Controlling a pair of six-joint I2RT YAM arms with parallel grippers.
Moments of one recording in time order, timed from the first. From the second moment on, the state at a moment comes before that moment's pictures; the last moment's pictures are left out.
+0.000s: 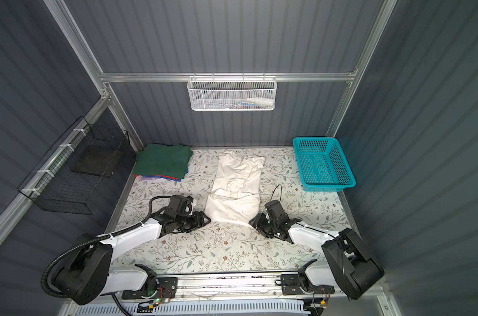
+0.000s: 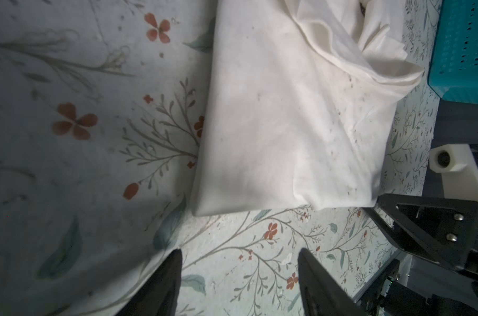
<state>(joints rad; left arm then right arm) -0.50 1.35 0.56 -0.19 0.36 -0.71 0.53 1.33 0.43 0.01 -0.32 1.08</state>
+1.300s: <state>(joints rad) -0.50 1.55 0.76 -0.29 0.28 -0.60 0.54 1.34 0.55 -0.13 -0.28 1.00</state>
